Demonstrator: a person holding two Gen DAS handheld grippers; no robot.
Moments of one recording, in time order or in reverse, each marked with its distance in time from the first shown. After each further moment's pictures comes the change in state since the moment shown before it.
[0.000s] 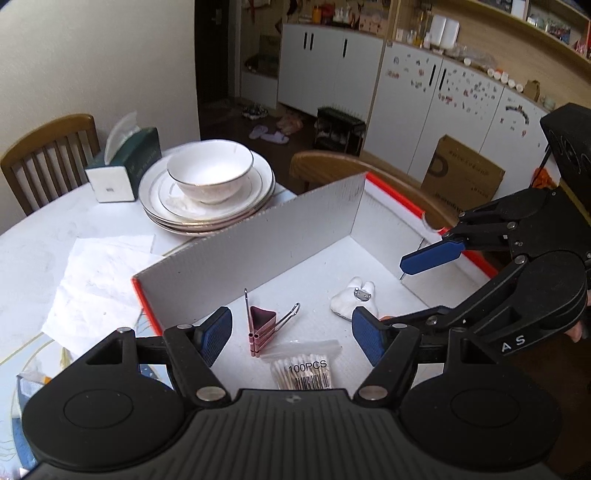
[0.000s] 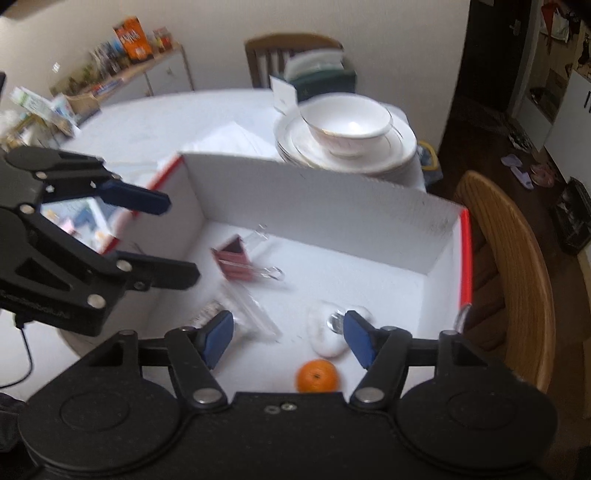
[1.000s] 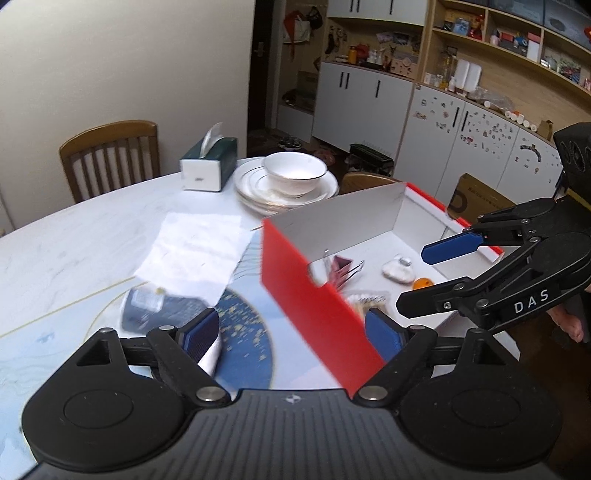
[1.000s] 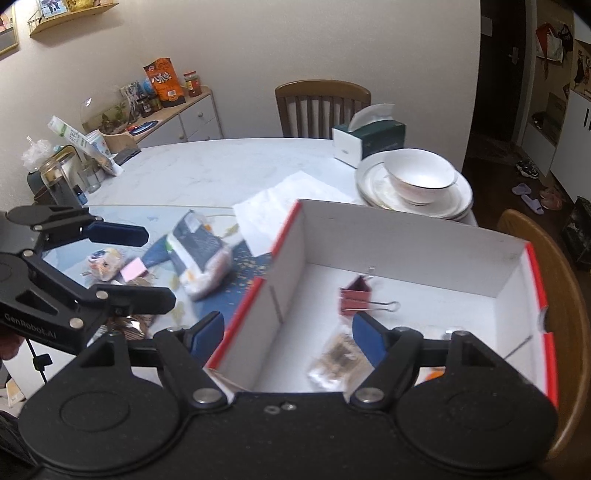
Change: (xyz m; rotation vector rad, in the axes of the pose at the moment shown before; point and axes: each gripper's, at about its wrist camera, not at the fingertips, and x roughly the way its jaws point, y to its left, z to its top) left arm -0.113 0.073 -0.095 -0.084 -0.121 0.061; right arm -0.025 0.117 0.002 0.031 -0.143 0.026
